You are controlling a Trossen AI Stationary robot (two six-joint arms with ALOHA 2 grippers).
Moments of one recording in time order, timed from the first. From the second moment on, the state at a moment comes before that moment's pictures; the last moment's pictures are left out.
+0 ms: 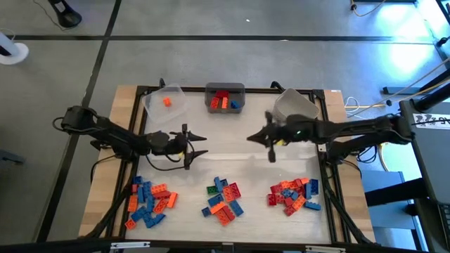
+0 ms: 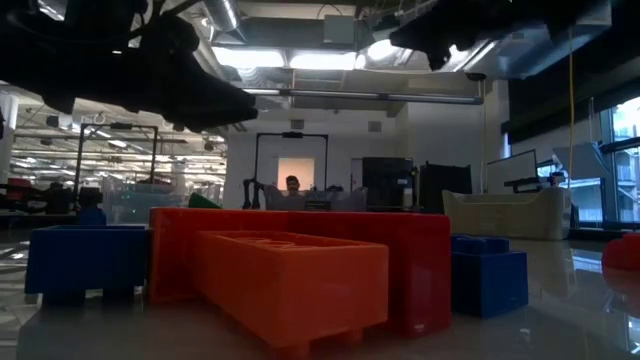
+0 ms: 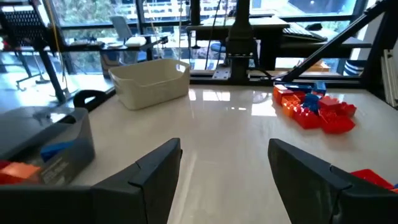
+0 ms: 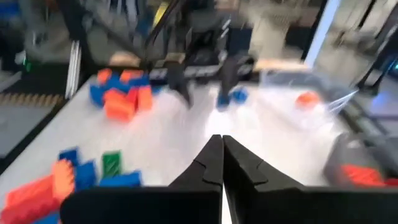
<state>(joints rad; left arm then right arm) -0.10 1.30 0.23 0.97 -0.27 0.01 0.00 1.14 0.76 0.10 -0.05 -0.06</state>
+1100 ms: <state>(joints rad) -0.12 1.31 0.23 0.96 -0.27 0.07 0.33 1.67 1.20 -0.37 0.06 0.13</state>
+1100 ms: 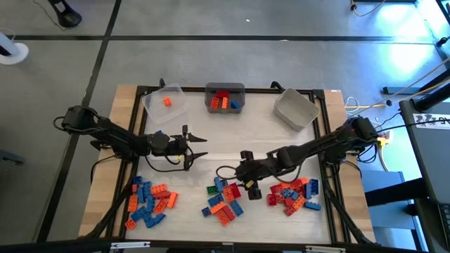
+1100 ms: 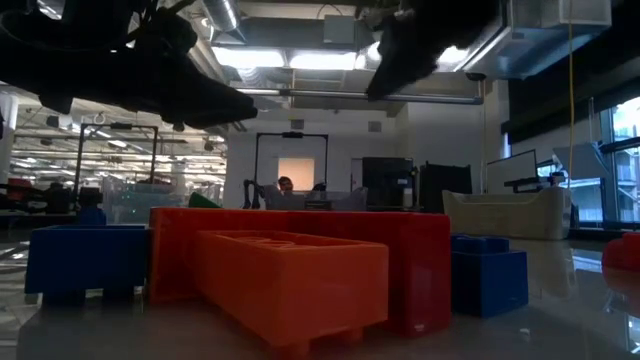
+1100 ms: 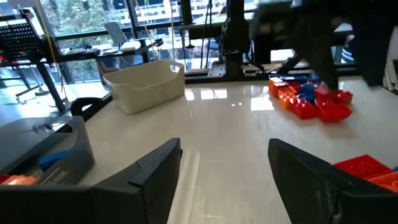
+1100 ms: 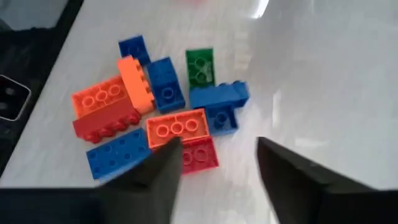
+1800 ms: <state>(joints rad) -0.09 1.31 0.24 1.12 -0.27 0.07 0.38 1.82 1.20 -0.34 0.05 0.15</state>
